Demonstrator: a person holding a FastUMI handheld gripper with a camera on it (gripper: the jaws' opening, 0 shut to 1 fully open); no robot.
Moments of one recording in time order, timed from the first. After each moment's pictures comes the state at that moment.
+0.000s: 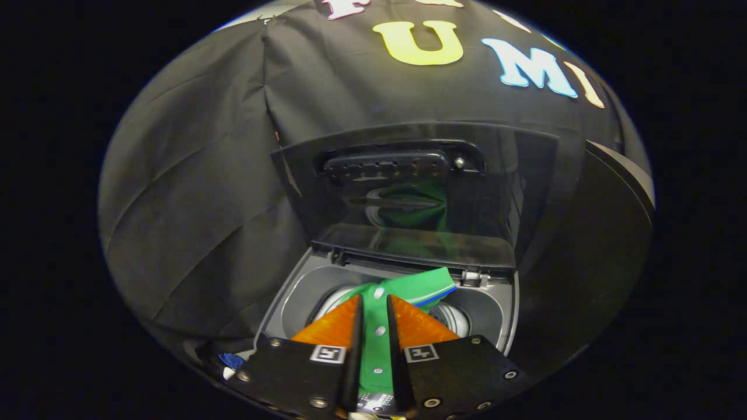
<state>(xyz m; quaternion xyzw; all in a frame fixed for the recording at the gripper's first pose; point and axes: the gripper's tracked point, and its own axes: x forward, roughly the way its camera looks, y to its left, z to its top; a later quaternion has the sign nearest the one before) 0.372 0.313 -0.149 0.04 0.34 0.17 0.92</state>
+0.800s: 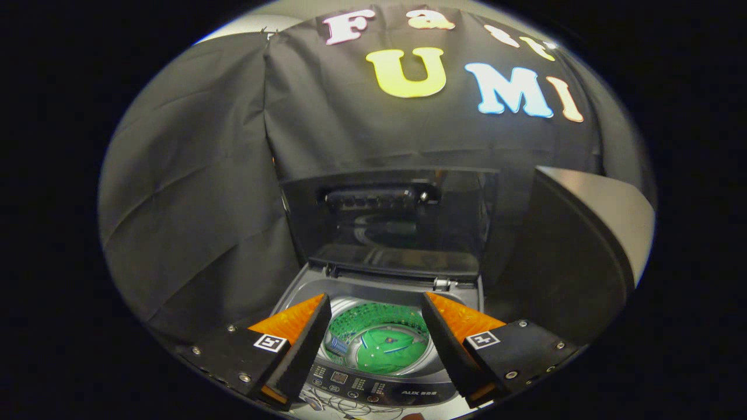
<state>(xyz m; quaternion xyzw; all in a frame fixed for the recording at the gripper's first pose) 0.329 0.271 -0.071 0.04 0.24 0.14 0.96</state>
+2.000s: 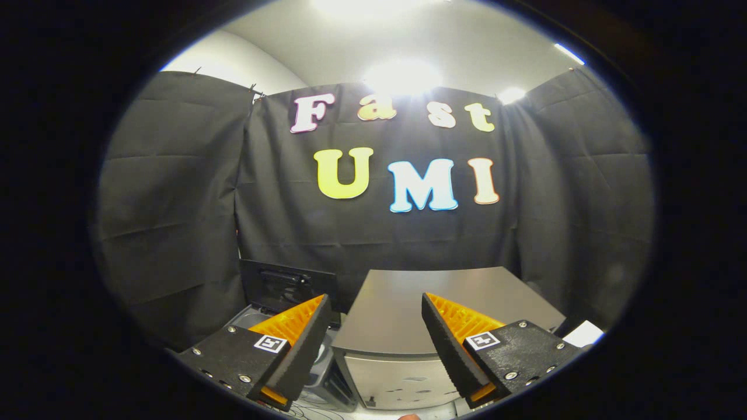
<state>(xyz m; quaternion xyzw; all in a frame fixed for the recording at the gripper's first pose) 0.194 -0.008 0.089 0.00 0.05 0.03 1.00</state>
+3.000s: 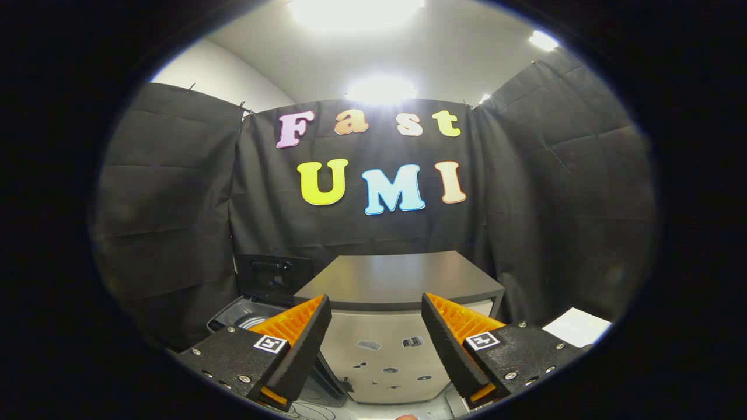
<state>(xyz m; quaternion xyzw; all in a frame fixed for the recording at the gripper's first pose) 0.083 -0.085 0.031 0.03 0.02 0.02 1.00</state>
